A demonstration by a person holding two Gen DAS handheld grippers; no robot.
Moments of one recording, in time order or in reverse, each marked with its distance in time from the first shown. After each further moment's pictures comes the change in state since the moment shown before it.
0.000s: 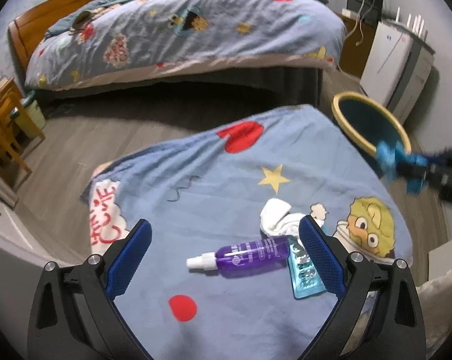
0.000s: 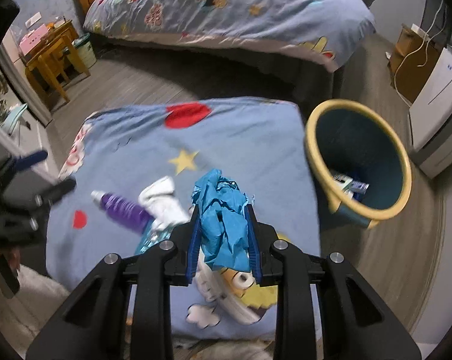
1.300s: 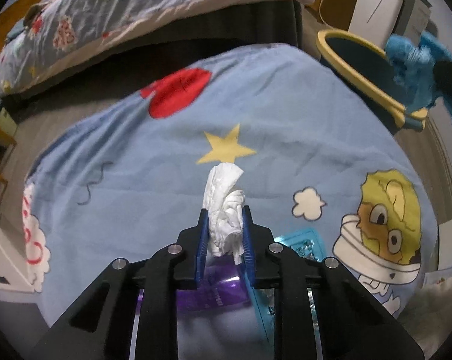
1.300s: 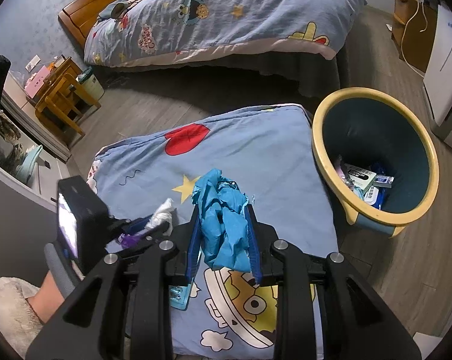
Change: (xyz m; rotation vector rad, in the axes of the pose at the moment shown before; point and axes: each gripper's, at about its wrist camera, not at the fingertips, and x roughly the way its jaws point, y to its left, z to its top) left arm 0.104 -0.066 0.002 0.105 0.147 -0.038; right arm 0.016 -0.038 0.012 0.137 -0.028 0.152
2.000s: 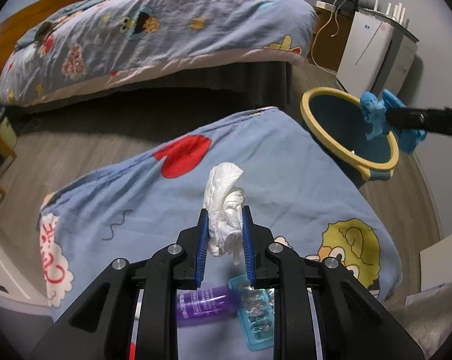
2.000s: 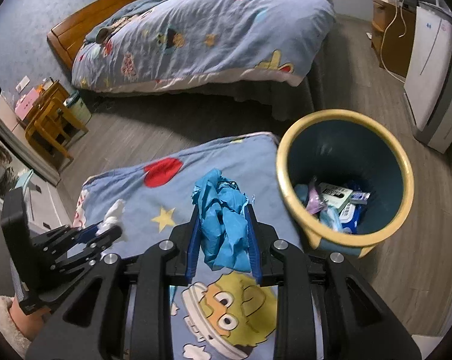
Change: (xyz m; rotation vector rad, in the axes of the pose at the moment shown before) left arm -0.063 0.004 0.029 -0.025 -0.167 -0.050; right arm -0.028 -0.041 0.027 0.058 -0.107 -0.057
